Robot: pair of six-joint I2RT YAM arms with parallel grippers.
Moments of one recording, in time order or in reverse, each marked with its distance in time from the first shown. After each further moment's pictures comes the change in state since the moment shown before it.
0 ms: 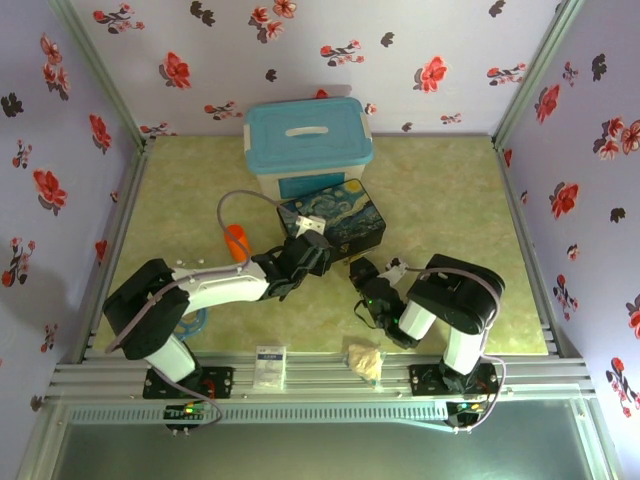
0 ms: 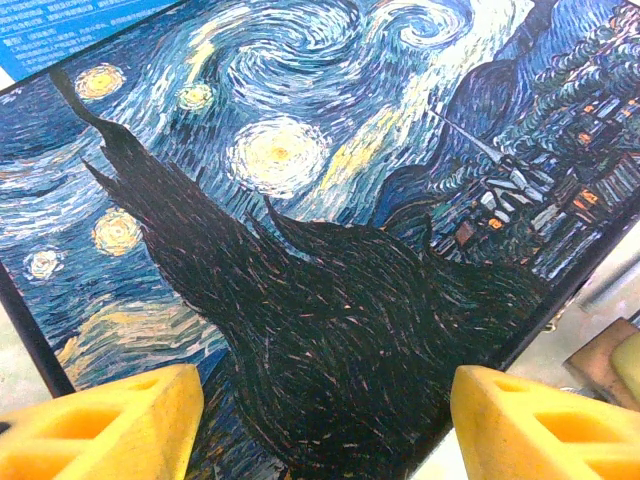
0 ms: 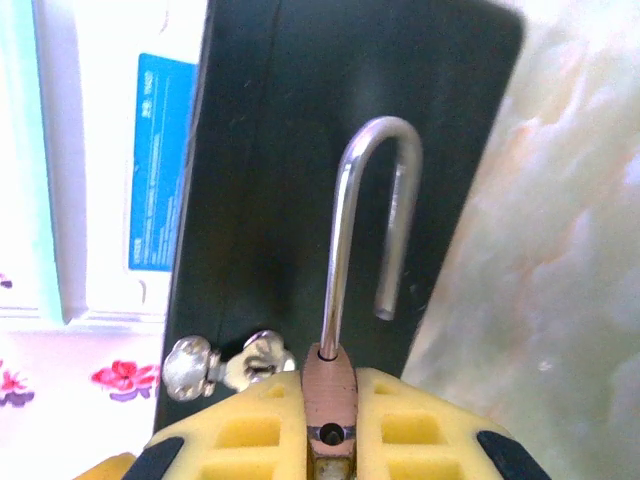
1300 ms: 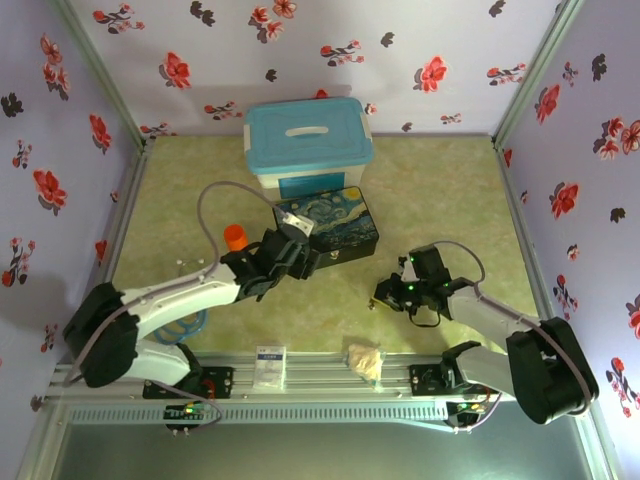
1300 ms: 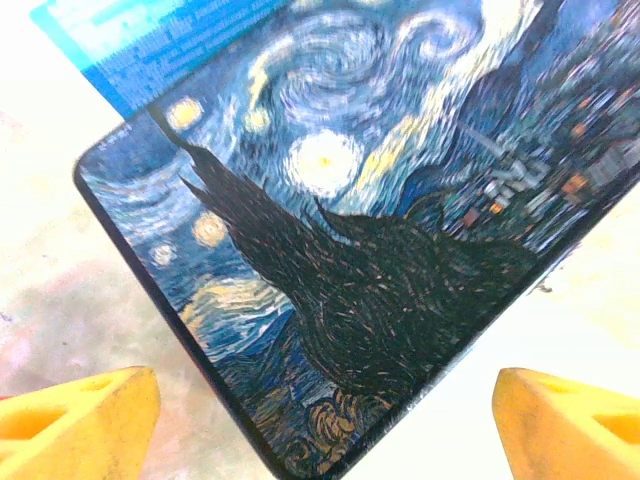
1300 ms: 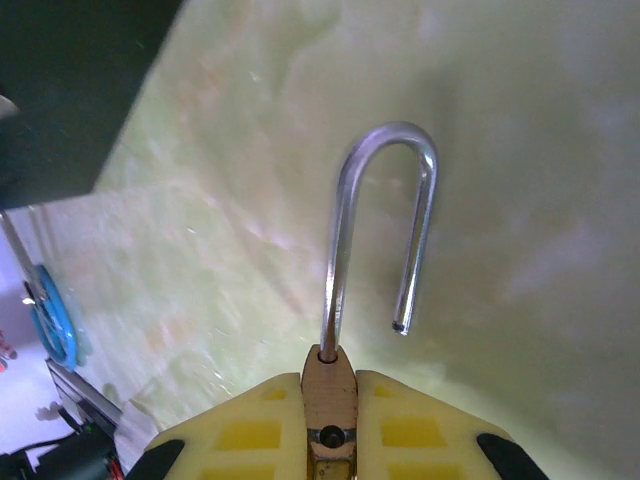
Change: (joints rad) left arm 0.035 -0.253 -0.004 -0.263 0.051 0.187; right arm -0.549 -0.657 0.136 -1.507 -1.123 -0.660
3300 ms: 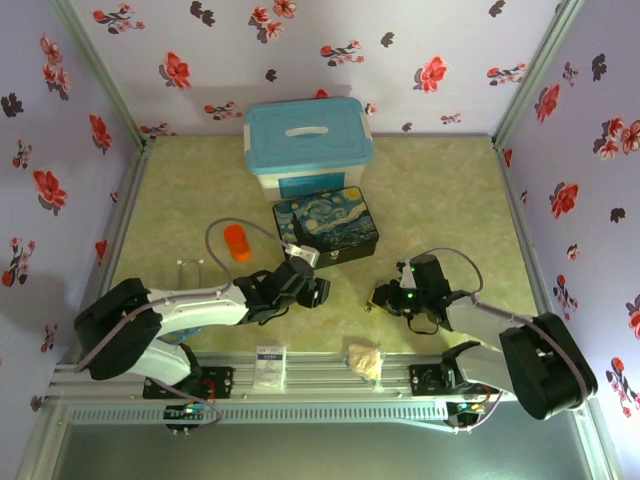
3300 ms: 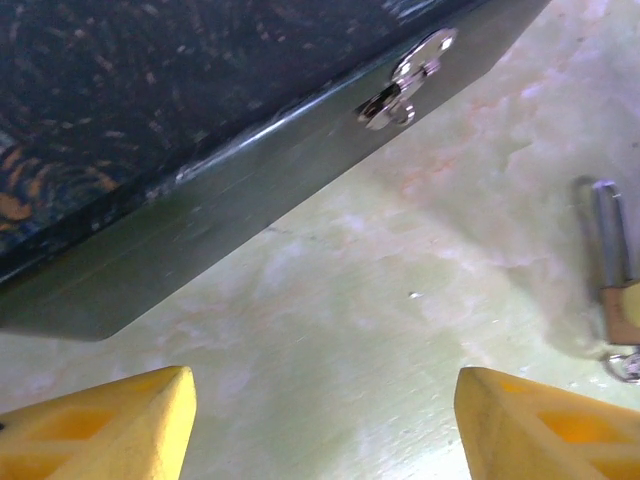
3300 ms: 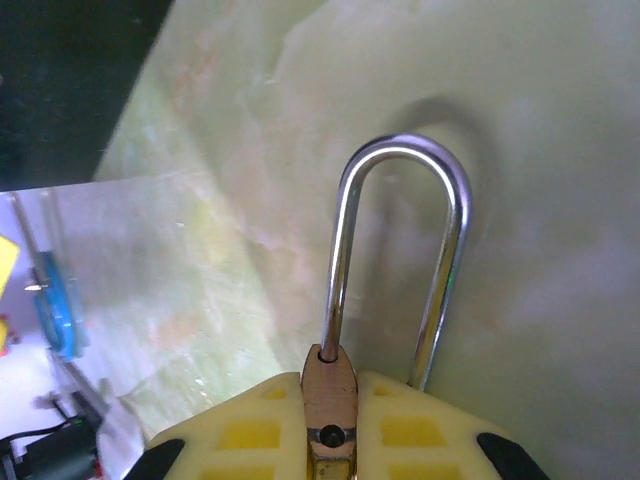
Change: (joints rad) left arm -0.113 0.073 -0.219 0.252 0.162 -0.340; right arm 0.017 0.007 -0.095 0.181 0.006 -0.005
